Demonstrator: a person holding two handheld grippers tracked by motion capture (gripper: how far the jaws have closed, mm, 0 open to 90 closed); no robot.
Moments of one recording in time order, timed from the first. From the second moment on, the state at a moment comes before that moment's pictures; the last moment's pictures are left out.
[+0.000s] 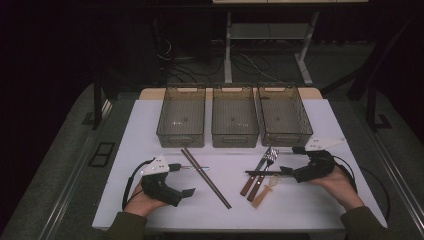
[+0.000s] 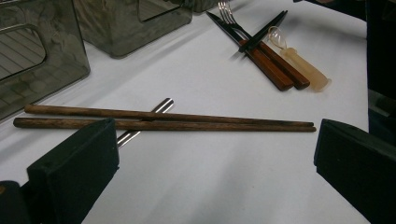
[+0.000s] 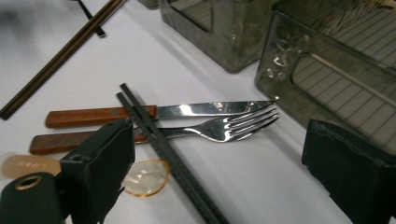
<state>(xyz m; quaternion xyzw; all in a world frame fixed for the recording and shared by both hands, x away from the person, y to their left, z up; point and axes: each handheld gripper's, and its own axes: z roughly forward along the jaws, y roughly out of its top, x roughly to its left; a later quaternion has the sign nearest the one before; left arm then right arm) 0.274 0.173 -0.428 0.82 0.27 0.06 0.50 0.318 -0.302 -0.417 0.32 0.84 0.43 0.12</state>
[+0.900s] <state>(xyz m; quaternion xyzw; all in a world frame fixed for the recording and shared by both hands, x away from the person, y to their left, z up) 0.274 0.175 -0.428 0.82 0.27 0.06 0.50 0.325 -0.308 -0.425 0.30 0.87 0.38 0.11</state>
